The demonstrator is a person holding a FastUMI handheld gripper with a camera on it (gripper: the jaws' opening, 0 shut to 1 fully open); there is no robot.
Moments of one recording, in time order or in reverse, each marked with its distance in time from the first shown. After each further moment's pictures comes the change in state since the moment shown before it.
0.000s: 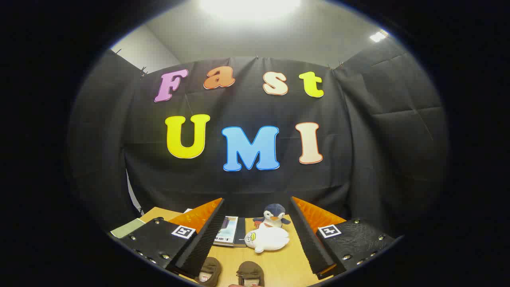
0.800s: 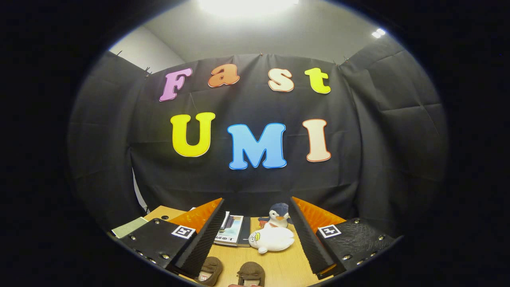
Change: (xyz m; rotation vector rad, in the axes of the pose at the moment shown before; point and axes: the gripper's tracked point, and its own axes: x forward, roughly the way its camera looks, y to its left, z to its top) arm 0.014 0.003 -0.008 0.007 0.019 0.062
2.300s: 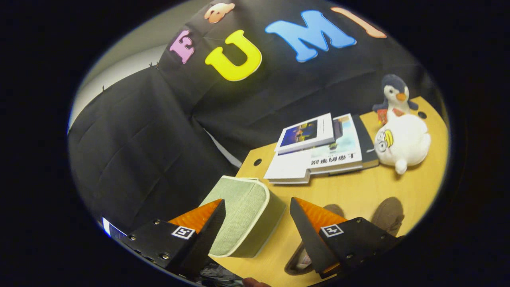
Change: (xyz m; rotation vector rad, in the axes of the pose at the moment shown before) arm 0.023 0.229 -0.220 0.483 0.646 0.665
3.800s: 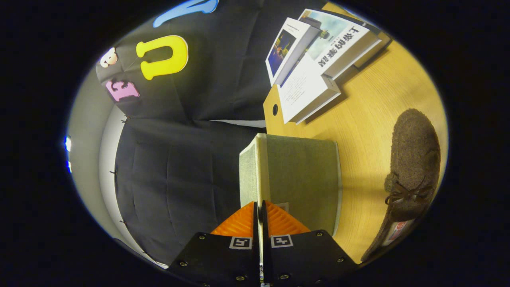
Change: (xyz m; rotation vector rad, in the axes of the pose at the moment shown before) arm 0.074 0.037 -0.043 0.609 0.297 0.309
